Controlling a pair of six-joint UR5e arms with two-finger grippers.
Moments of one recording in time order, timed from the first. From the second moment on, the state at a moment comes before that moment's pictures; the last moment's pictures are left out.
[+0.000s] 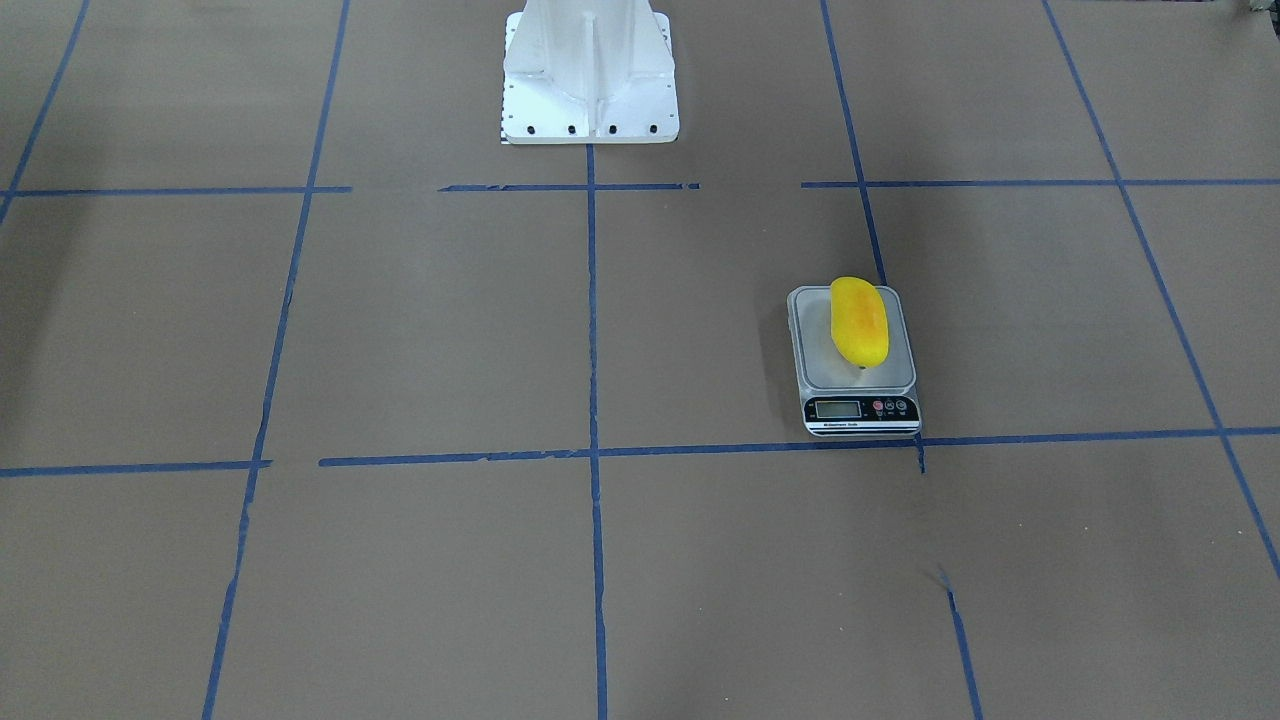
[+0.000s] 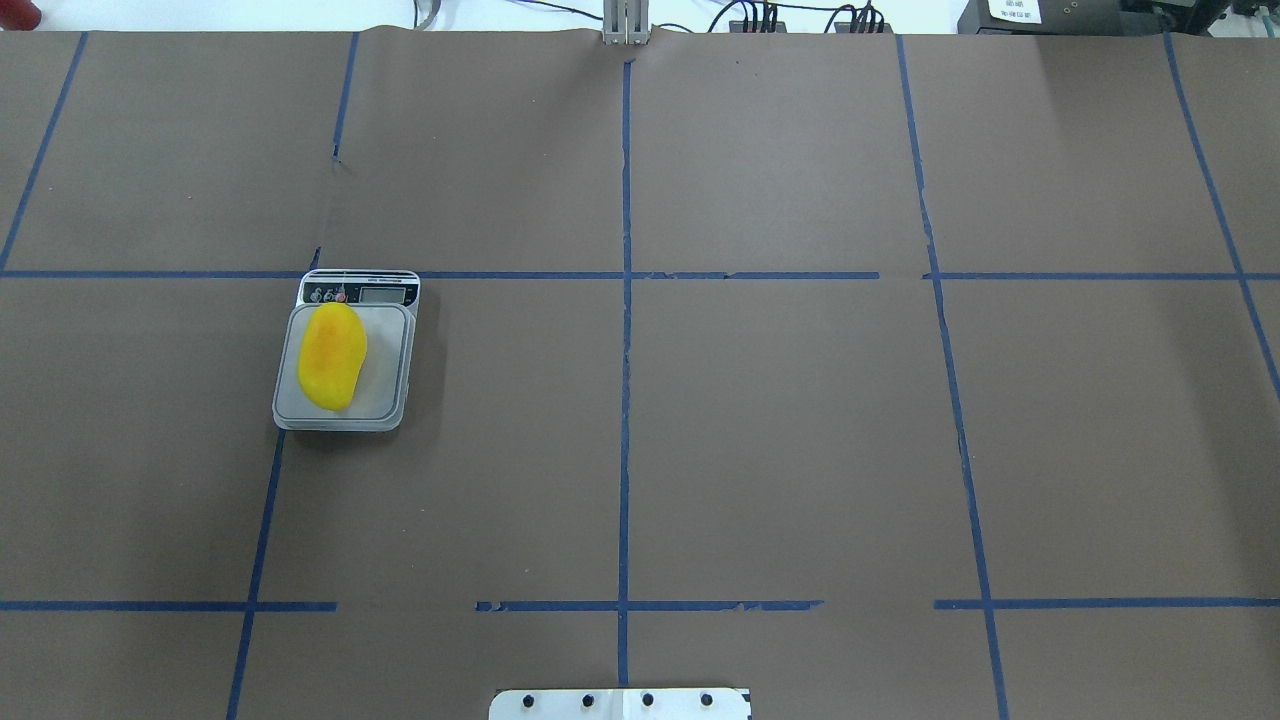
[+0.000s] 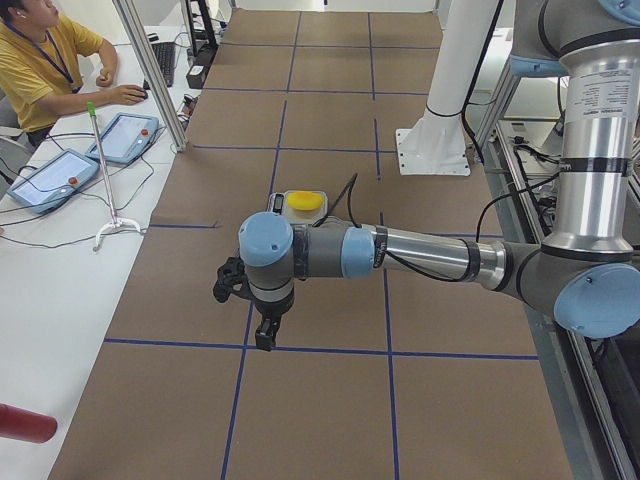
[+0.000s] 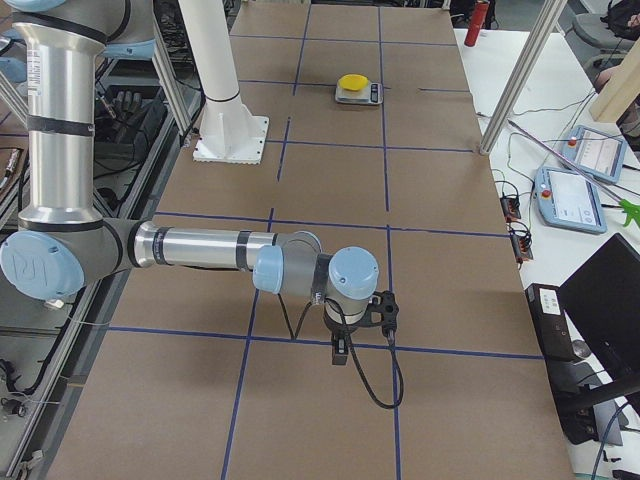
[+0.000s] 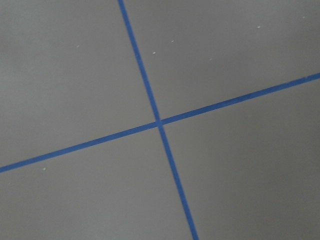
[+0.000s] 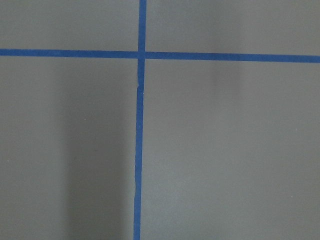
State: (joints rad) left arm -1.67 -1.55 -1.73 -1.41 -2.36 0.27; right arm 1.62 -1.66 1.66 -1.68 2.35 -0.12
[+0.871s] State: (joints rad) left arm -1.66 -1.50 -1.71 -1.42 -2.36 0.12; right arm 1.62 -1.66 1.66 -1.68 2.35 -0.12
